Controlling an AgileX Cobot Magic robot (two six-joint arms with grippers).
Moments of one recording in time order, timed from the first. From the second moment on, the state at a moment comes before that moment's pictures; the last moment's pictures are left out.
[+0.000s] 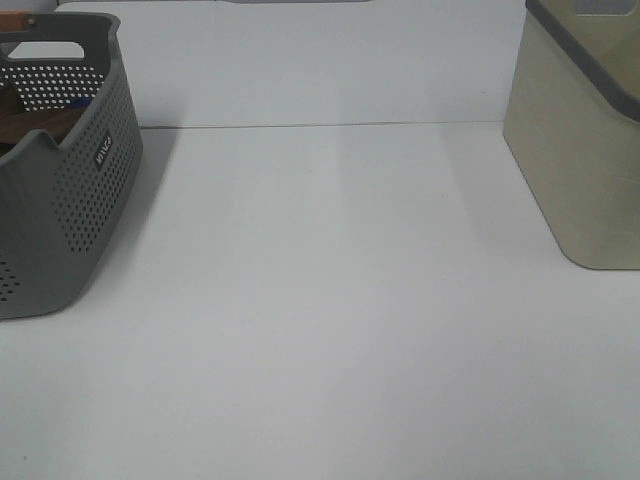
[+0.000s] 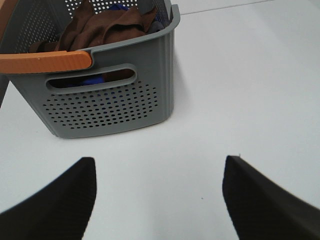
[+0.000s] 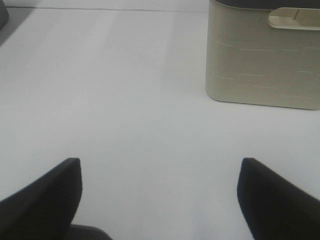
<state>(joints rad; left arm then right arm) -0.02 0.00 -0.50 -0.08 1.04 0.12 -0.01 -0.01 -0.50 0.16 1.07 -0.14</state>
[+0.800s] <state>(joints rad) -0.02 0.00 -0.50 -0.08 1.04 0.12 -0.01 -0.01 -0.50 0.16 1.07 -0.14</state>
